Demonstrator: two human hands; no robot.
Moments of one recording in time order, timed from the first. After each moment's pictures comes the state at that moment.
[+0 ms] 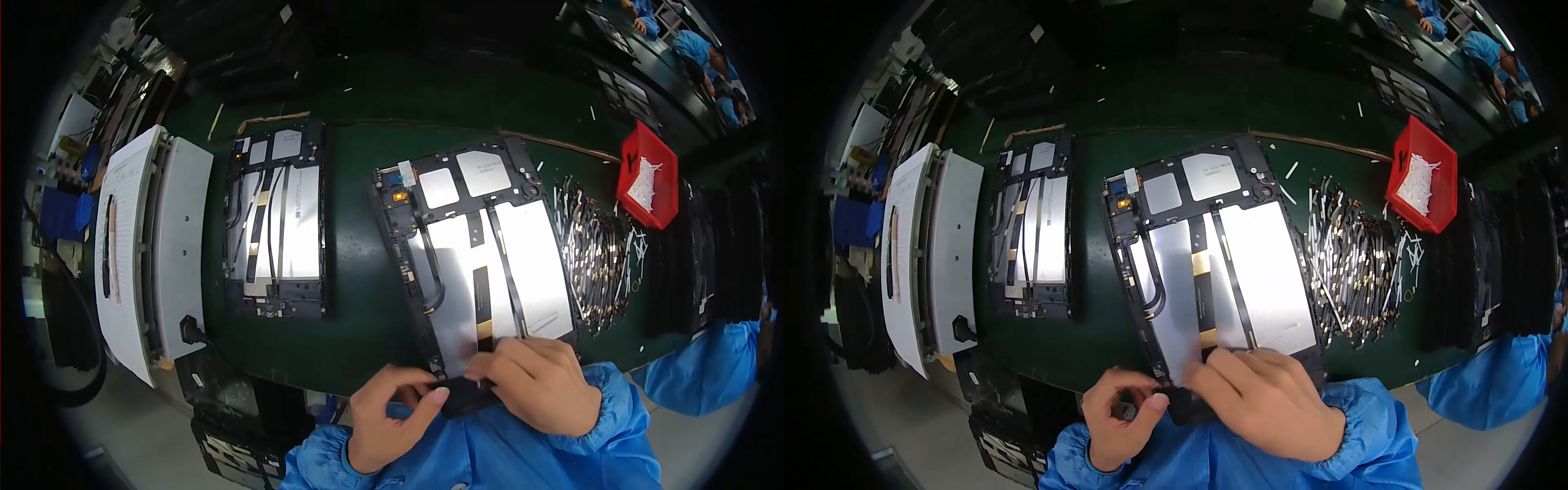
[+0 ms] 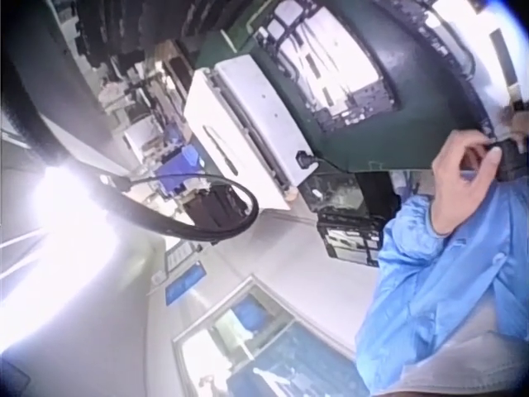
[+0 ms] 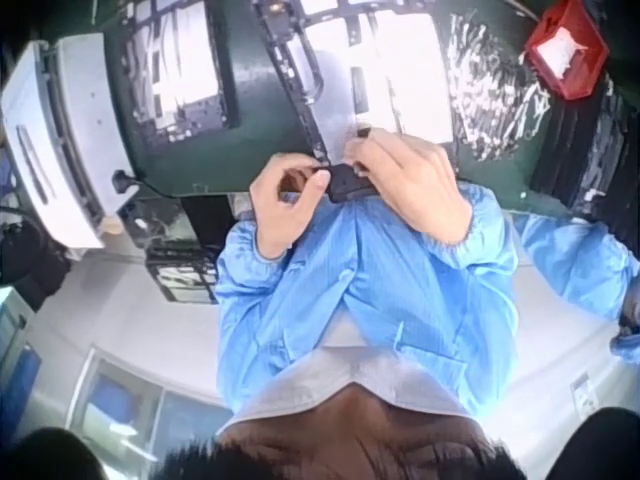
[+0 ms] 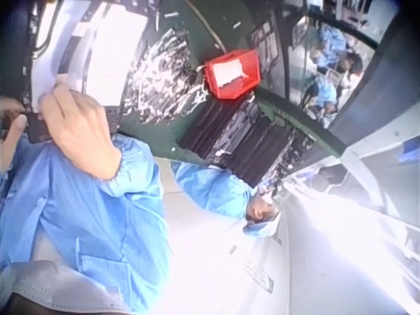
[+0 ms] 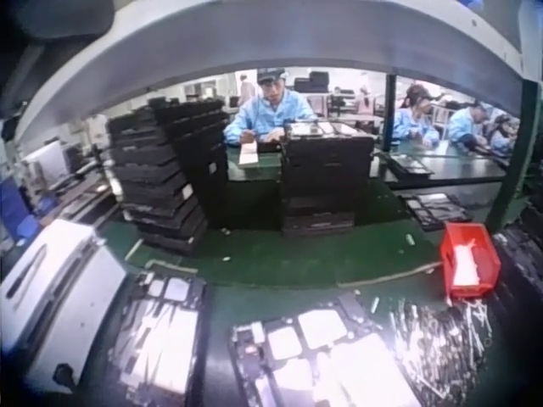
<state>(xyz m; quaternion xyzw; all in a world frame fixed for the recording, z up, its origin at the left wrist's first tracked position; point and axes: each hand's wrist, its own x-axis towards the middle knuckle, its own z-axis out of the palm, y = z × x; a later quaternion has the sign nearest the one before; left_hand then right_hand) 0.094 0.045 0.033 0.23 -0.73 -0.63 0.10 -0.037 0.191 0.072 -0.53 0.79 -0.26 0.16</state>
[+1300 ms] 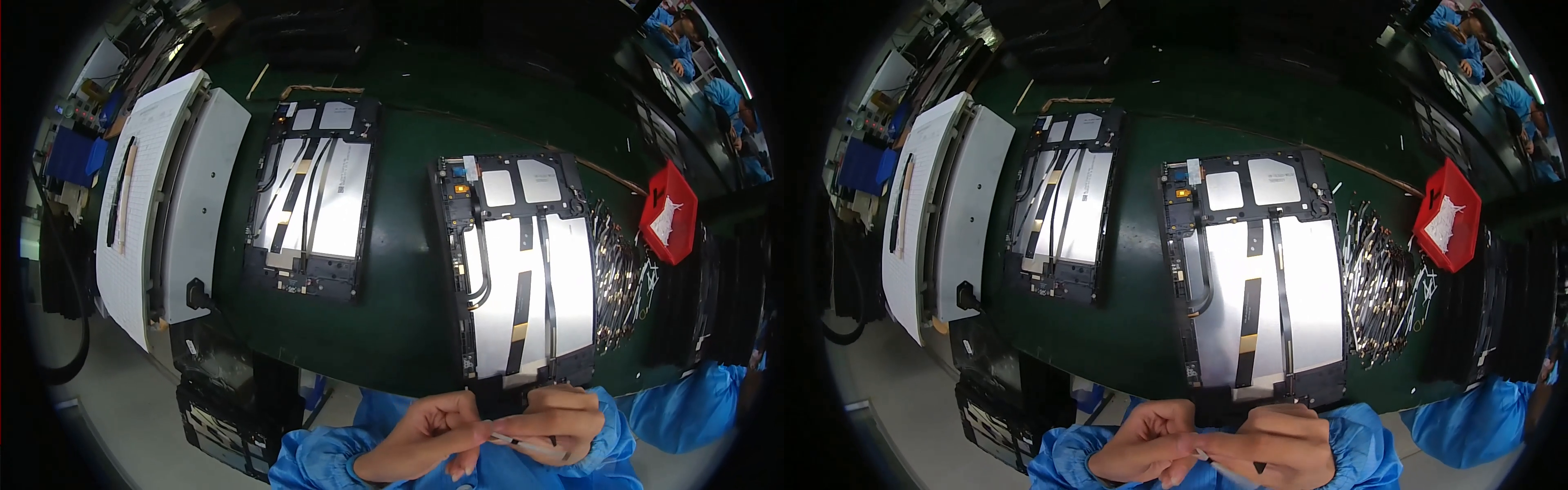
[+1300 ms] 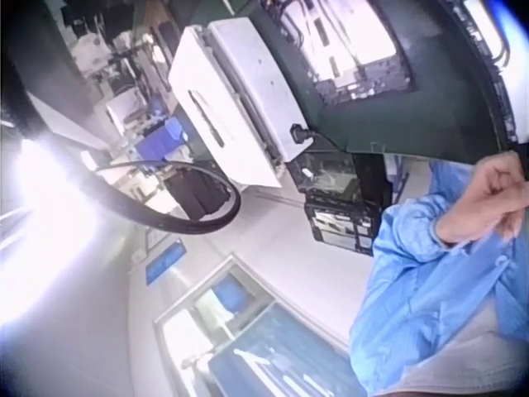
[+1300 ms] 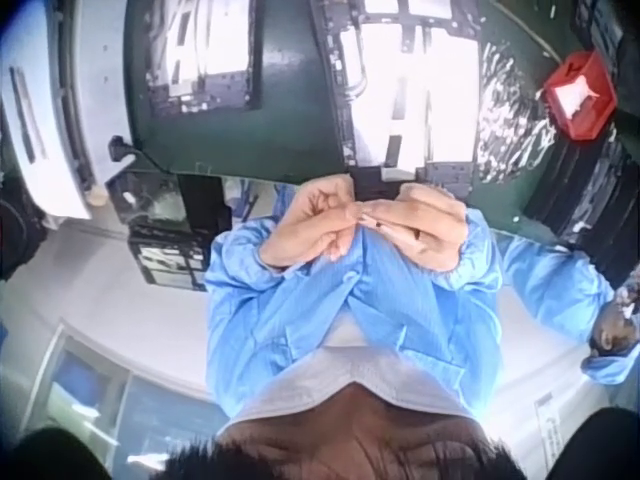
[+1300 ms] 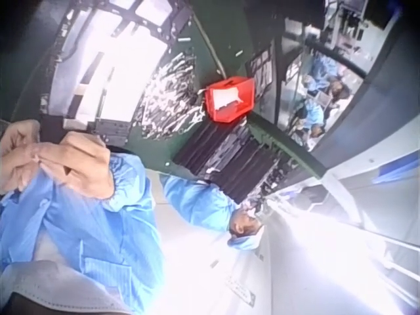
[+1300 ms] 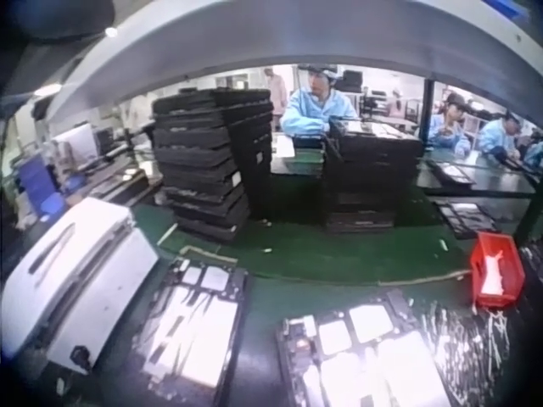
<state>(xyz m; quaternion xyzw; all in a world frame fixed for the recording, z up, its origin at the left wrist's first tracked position) 0.114 0.053 0.032 0.18 -0.20 -0.95 -0.16 -0.011 0.195 0.067 -0.44 0.68 -0.55 0.19</state>
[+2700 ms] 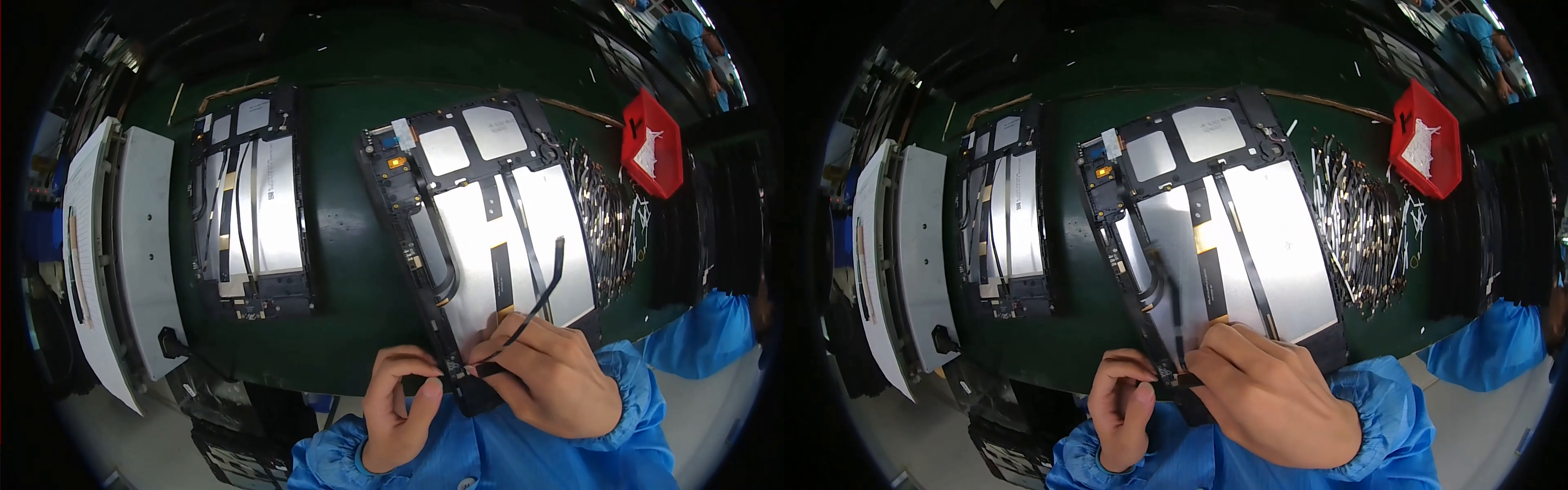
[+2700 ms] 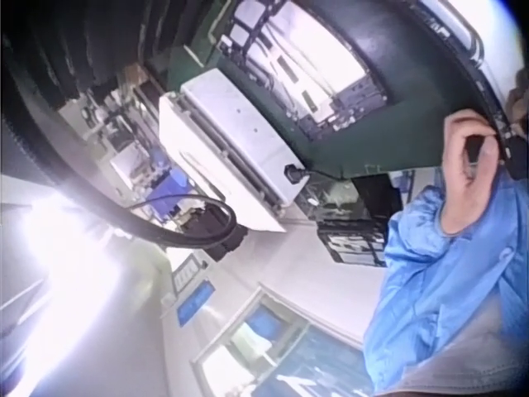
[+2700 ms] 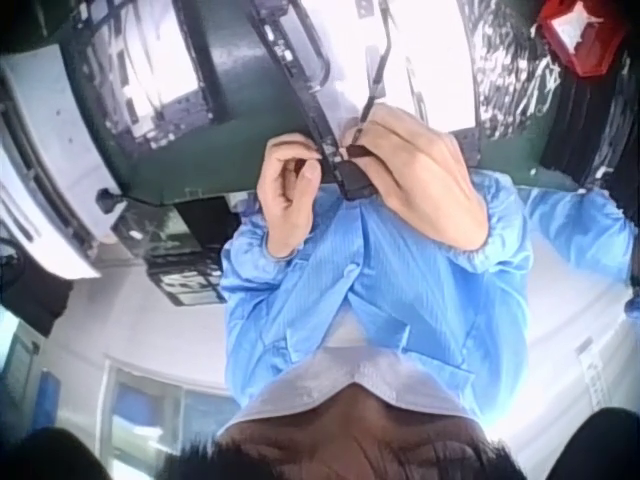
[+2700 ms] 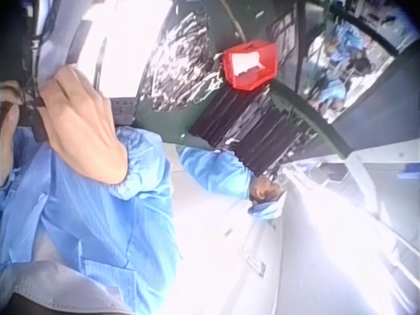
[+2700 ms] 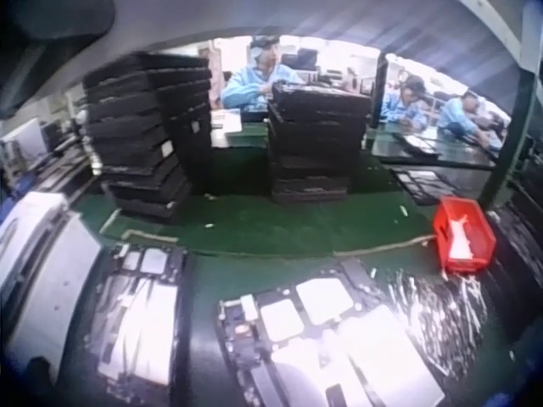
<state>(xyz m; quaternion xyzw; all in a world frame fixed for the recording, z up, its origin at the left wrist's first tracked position) 0.100 0.044 0.008 0.21 -0.57 -0.79 0.09 -0.032 0.168 0.075 -0.40 0.82 -0.33 0.27</state>
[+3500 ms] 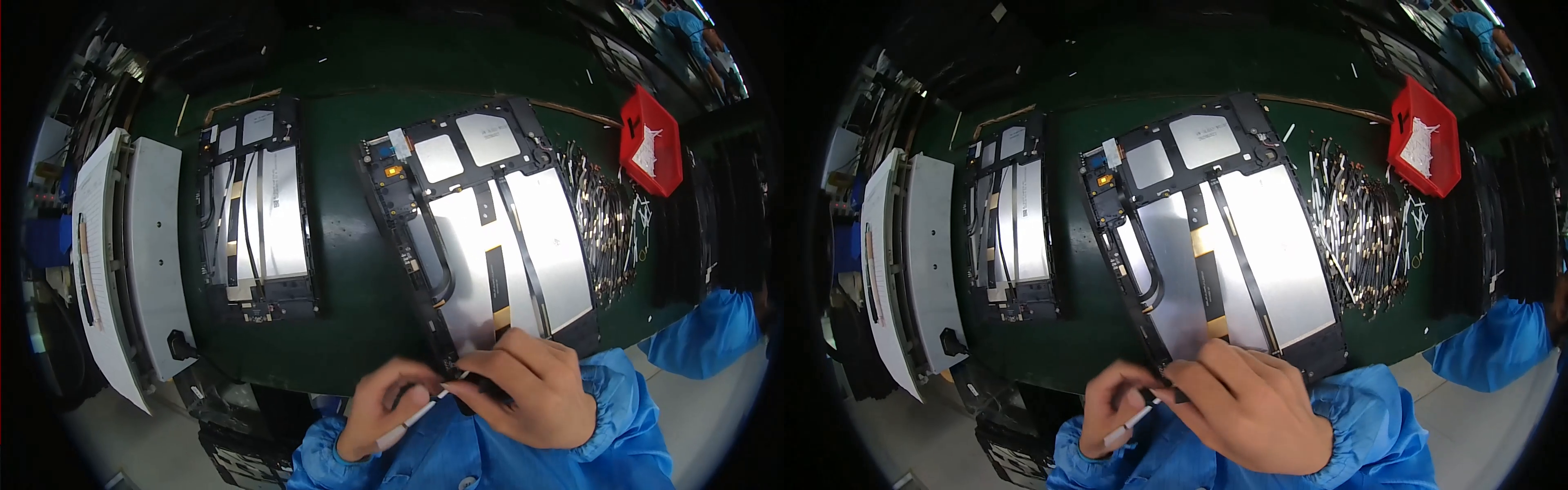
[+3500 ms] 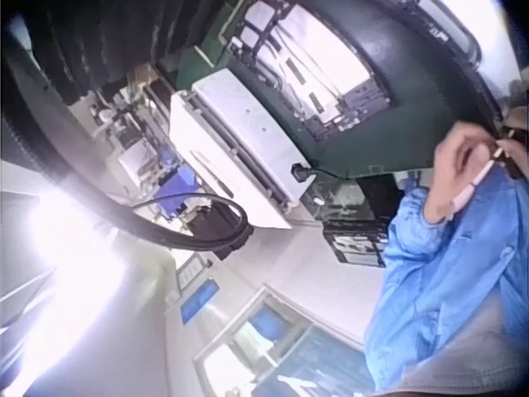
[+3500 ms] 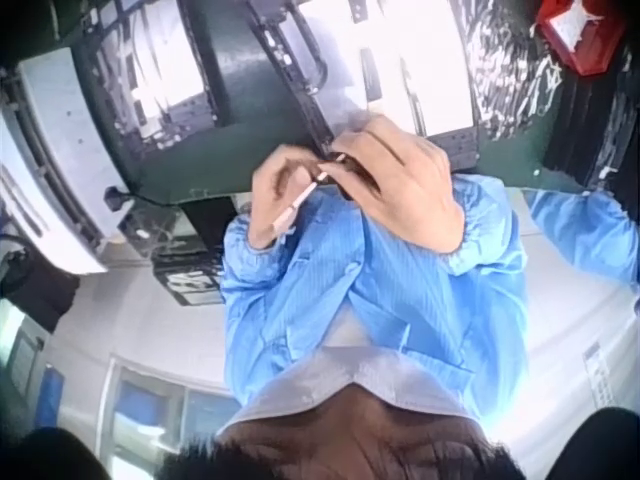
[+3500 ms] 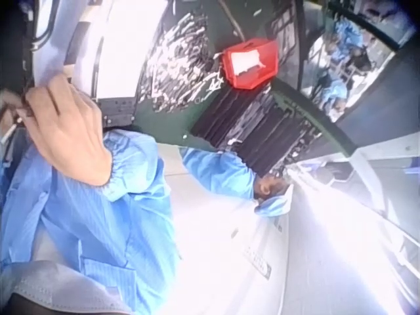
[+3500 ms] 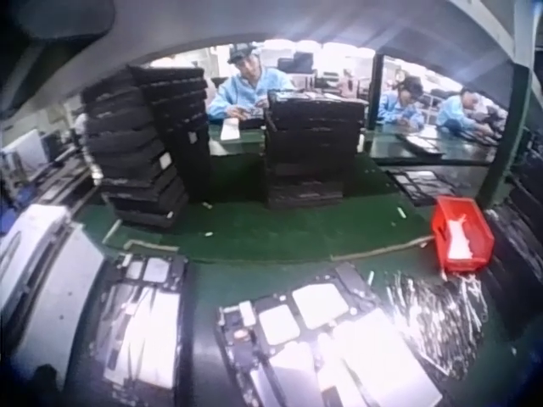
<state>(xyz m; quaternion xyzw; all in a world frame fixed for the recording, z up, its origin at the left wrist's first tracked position) 0.110 0.017 0.003 0.21 -0.49 -0.85 -0.07 -0.012 0.163 0.076 -0.38 0.84 -0.35 0.19</state>
